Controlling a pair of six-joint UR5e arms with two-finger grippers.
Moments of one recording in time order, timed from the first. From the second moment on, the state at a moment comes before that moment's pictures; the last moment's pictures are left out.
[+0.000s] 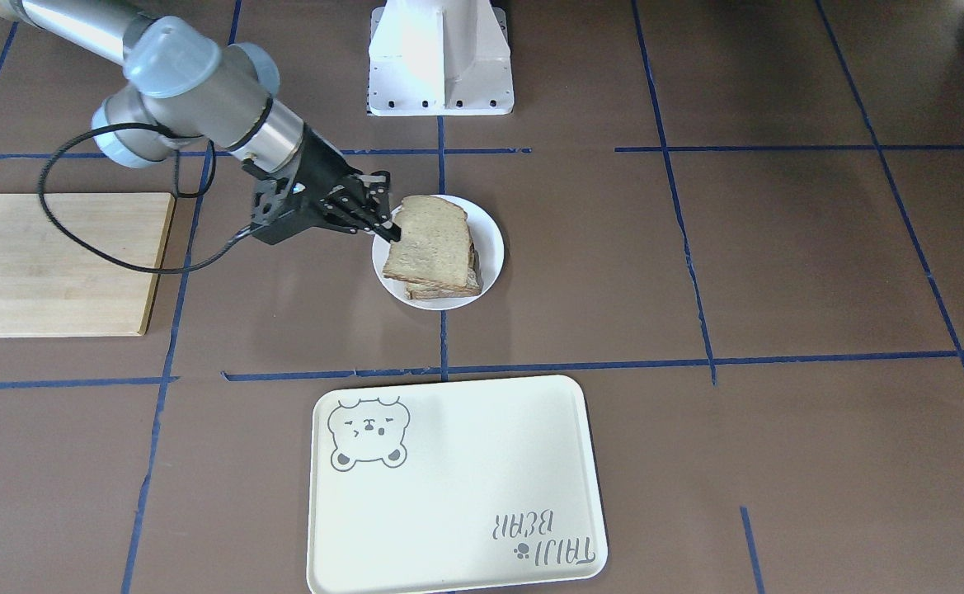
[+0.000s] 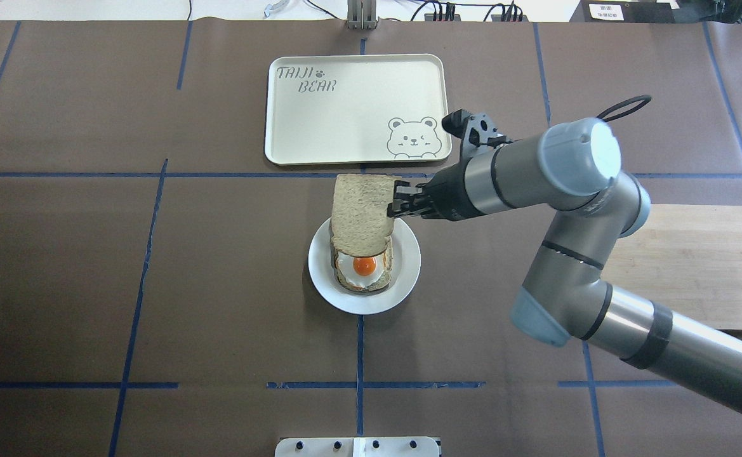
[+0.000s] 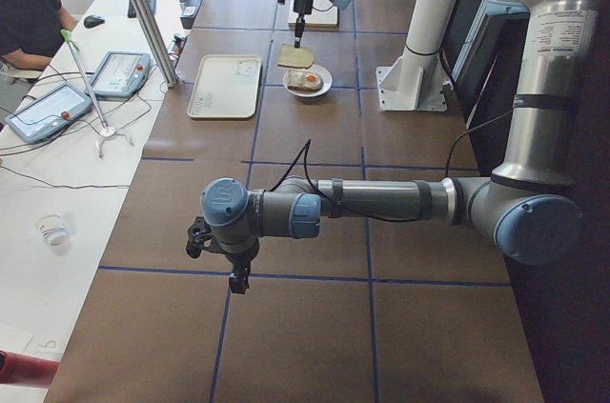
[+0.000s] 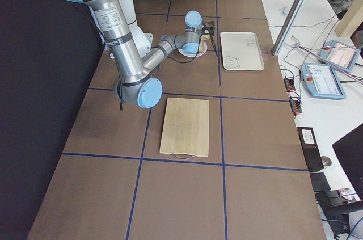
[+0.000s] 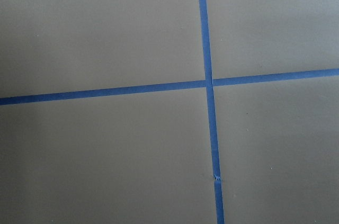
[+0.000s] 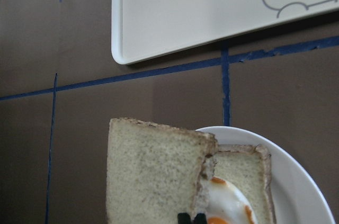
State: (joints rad) left arm -1.58 -1.64 -1.49 -1.63 -2.36 0.05; right arm 0.58 -1.06 1.66 -0.80 1.98 1.46
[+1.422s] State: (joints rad) left arm -1.58 -1.64 -1.49 -1.67 -2.36 0.00; right arm 0.52 -1.07 1.58 -0.83 1.94 1.38
